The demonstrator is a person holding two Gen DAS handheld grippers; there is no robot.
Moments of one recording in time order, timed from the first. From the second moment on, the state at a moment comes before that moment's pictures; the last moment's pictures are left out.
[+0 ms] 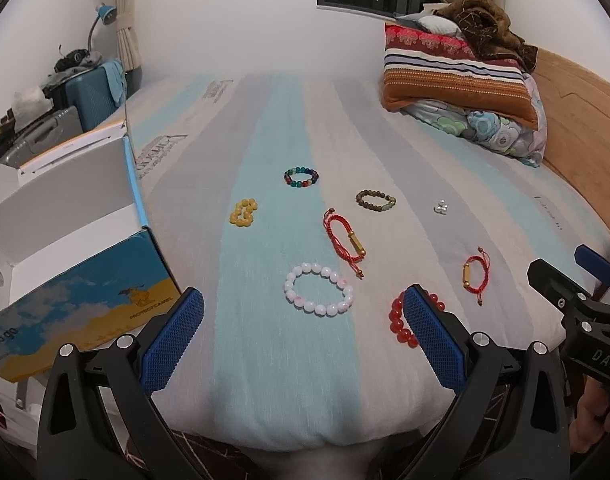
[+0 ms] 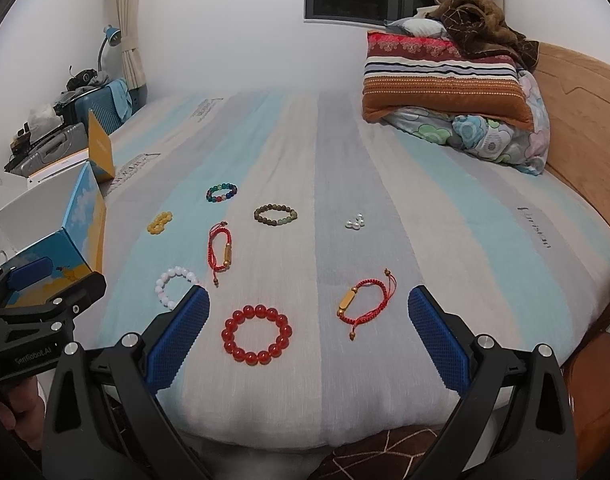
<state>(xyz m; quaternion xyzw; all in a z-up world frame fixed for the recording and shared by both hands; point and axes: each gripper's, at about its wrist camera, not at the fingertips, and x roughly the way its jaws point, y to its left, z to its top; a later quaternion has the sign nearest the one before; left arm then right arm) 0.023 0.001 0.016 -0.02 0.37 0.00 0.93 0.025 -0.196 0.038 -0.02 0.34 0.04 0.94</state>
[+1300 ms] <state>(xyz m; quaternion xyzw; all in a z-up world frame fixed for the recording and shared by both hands) 0.132 -0.015 -0.110 0.00 0.46 -0.01 0.89 0.146 -0.256 -0.101 0.03 0.47 0.00 0.88</state>
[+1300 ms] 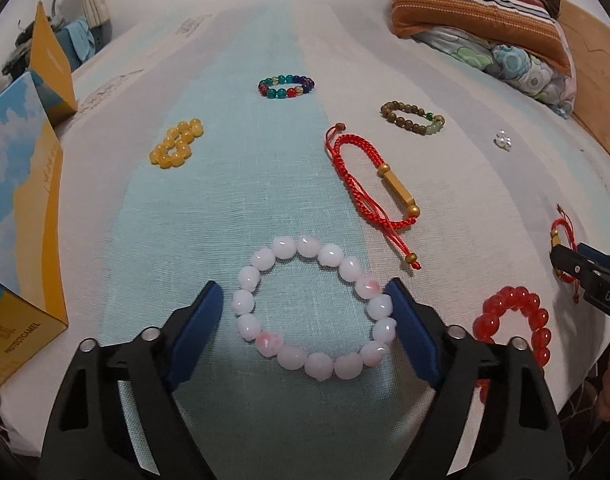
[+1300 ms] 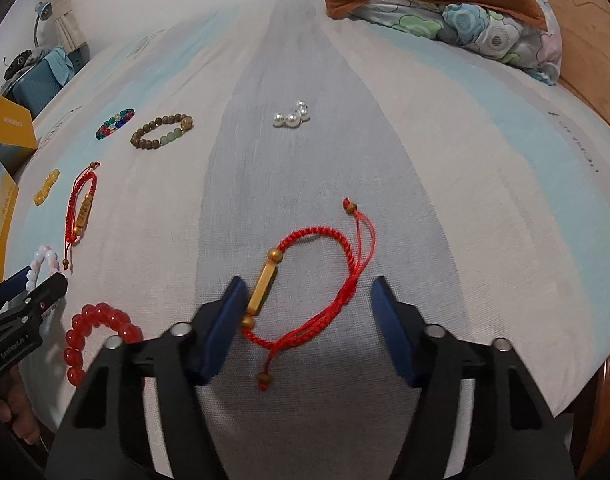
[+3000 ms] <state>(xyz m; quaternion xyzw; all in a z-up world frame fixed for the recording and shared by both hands) 0.134 -0.002 0.004 -0.02 0.40 -0.02 0.92 0.150 -0.232 -0.004 0.00 0.40 0.03 0.91</state>
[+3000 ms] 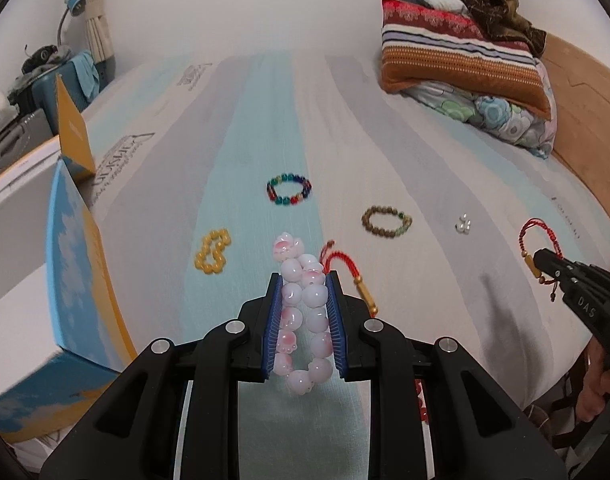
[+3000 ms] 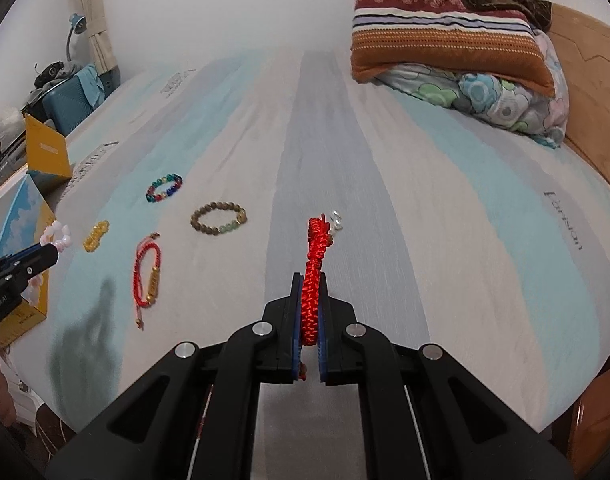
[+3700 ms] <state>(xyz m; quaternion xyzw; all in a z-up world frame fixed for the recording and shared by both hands) 0.114 0.087 0.071 -0.04 0.37 0.03 0.93 0.163 -0.118 0.071 -0.05 0.35 0.10 0.93</state>
